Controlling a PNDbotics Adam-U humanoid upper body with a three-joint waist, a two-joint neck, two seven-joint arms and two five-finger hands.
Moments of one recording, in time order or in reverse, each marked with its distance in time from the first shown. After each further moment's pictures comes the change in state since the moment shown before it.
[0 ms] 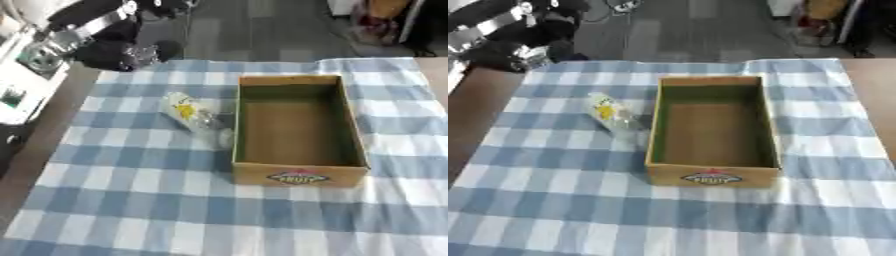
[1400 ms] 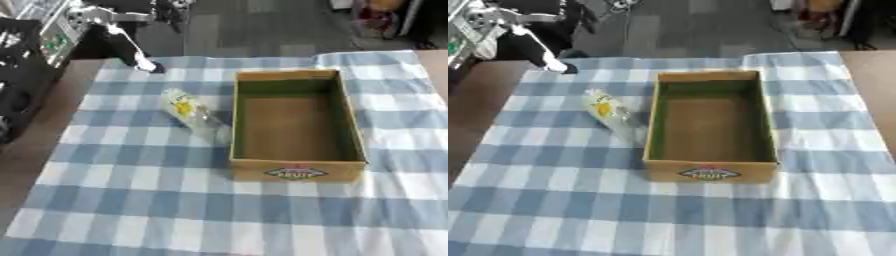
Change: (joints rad) left arm -0.311 -0.085 -0.080 0.511 -0.537 -0.179 -0.144; right arm -0.014 0.002 0.010 0.000 -0.025 0.012 0.022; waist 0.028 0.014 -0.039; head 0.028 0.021
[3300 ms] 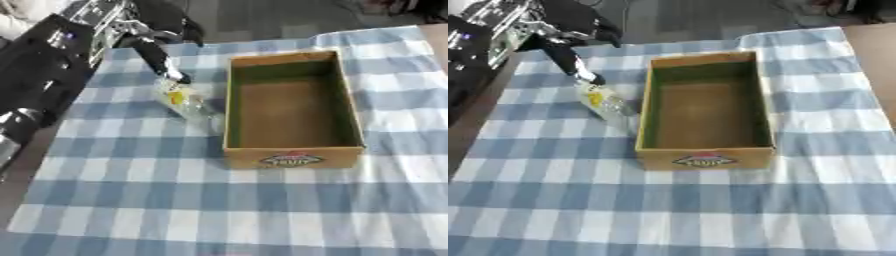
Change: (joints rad) left arm -0.011 -0.032 -0.162 -0.008 -0.160 -0.076 0.075; right arm -0.046 0.007 0.003 0.000 -0.010 0.001 0.003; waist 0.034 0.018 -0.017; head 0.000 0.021
